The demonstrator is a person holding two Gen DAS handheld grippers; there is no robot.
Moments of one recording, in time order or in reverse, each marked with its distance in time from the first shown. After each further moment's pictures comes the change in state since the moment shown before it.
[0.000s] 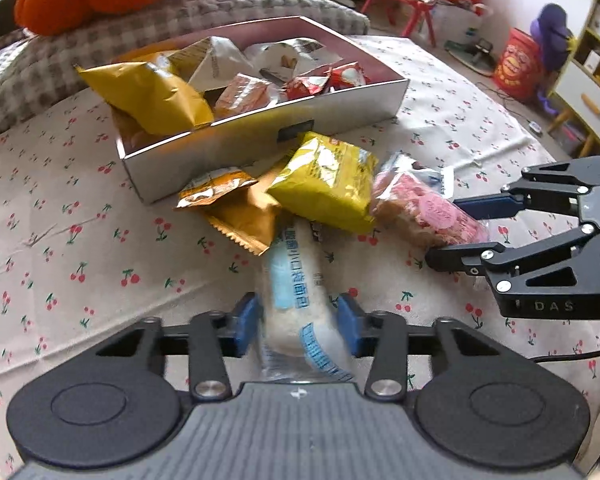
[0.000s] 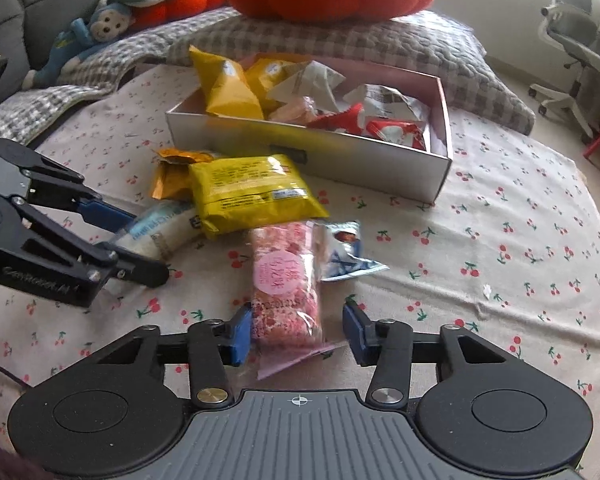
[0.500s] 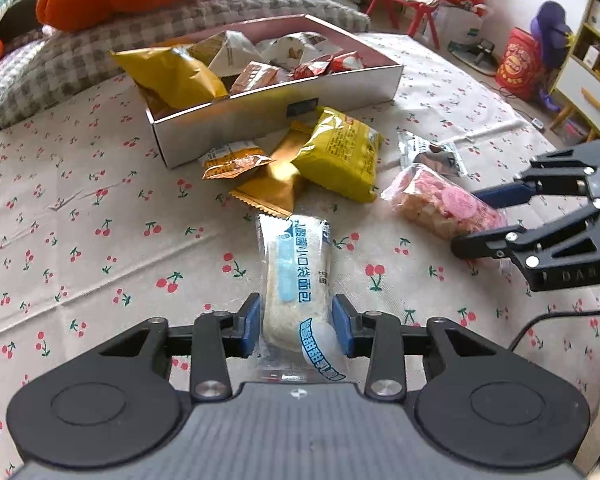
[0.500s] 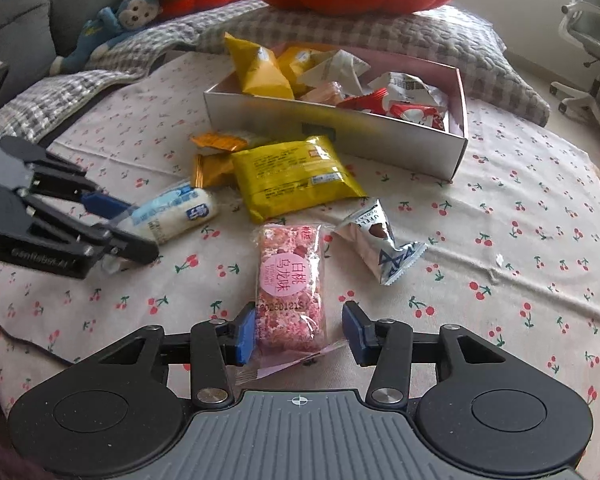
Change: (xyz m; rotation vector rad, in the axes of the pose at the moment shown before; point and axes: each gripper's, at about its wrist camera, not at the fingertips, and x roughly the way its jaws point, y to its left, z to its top) left arm -0.020 -0.002 -0.036 0.023 -0.038 0.029; right arm -0.019 0.006 -0.020 -0.023 0.020 0.055
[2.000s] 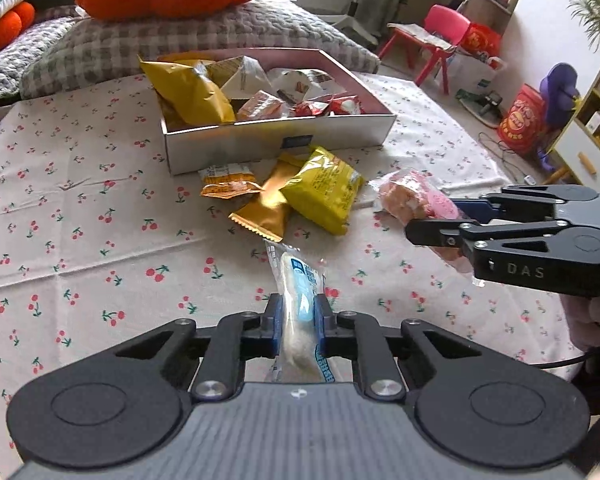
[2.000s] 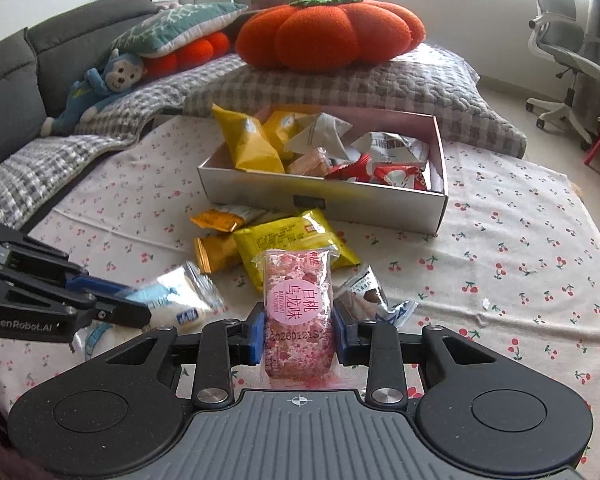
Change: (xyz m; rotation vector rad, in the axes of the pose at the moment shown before) left arm -0.030 -0.009 0.005 -0.182 -0.050 -0.056; right arm -0.022 0.002 0.022 0.089 -0.144 -0.016
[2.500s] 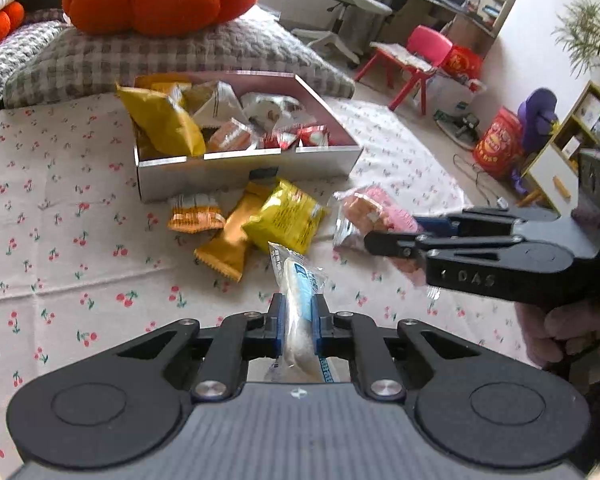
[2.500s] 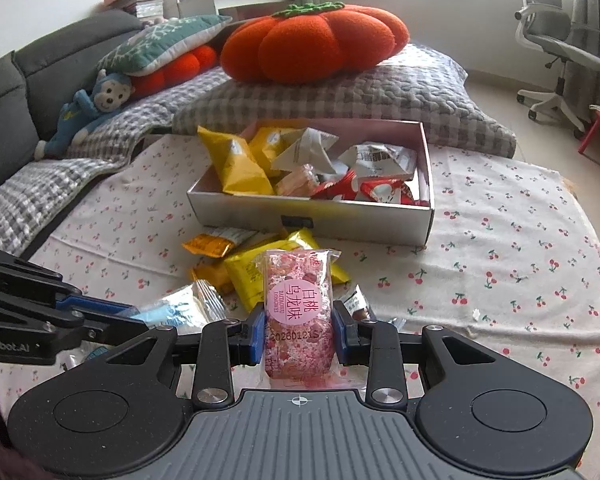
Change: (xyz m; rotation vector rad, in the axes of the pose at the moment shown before) left arm -0.010 -0.009 0.020 -0.041 -0.053 -0.082; right arm -0.003 -0.010 0.016 0.057 -0.014 -0.002
